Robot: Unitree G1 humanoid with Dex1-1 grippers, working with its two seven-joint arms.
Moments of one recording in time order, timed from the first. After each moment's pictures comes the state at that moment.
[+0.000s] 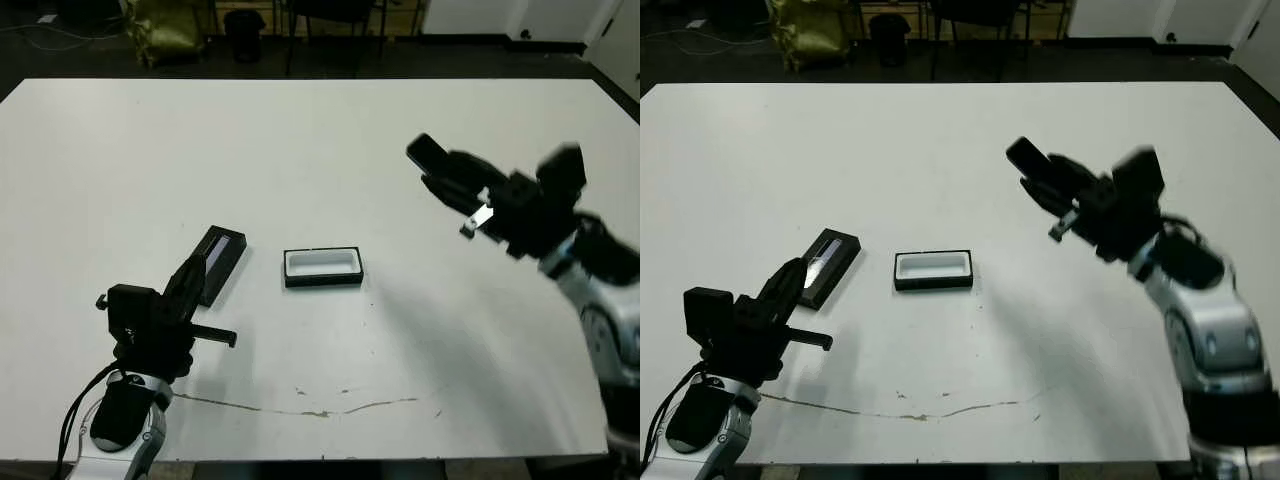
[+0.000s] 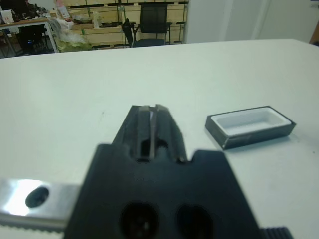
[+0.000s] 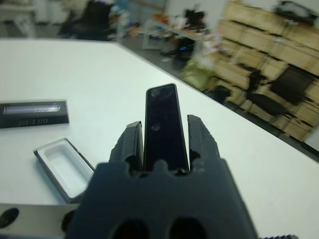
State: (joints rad) left arm 0.31 0.17 -0.03 -0.59 -0.06 0.29 -0.10; right arm -0.56 -0.60 0.06 0.03 0.29 0.34 0.78
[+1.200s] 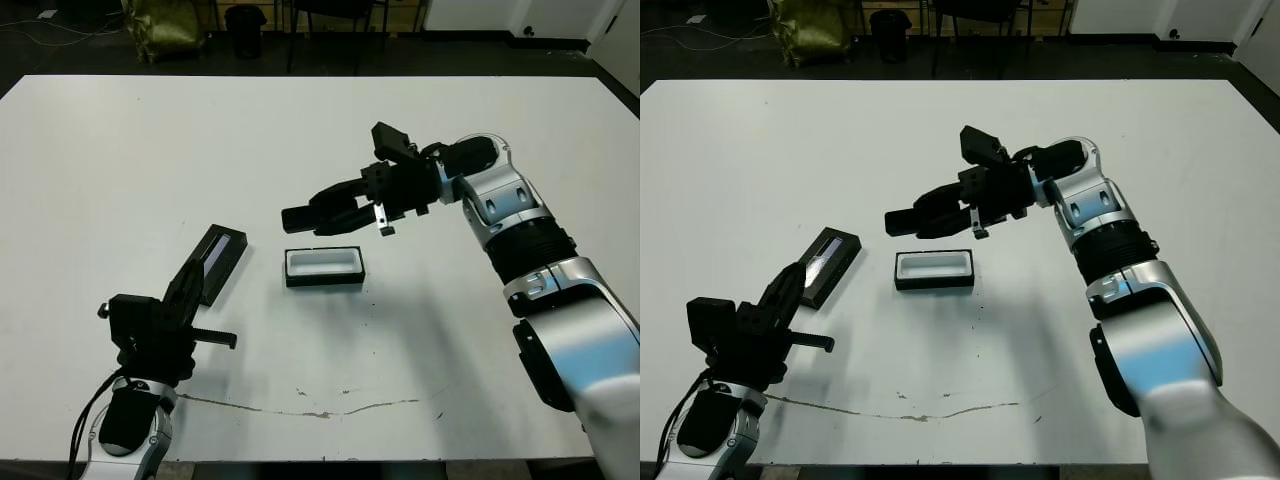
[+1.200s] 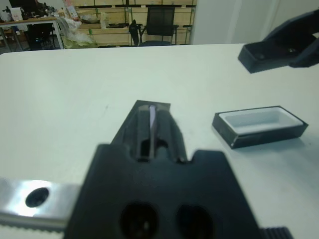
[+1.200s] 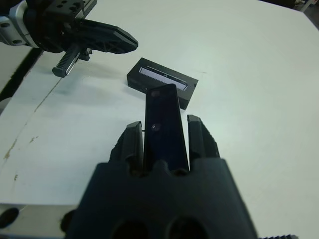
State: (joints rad) left arm 0.32 0.14 -0.04 -0.50 -0.05 0.18 -0.08; right arm -1.02 -0.32 0.32 0.80 0.09 0.03 1.45
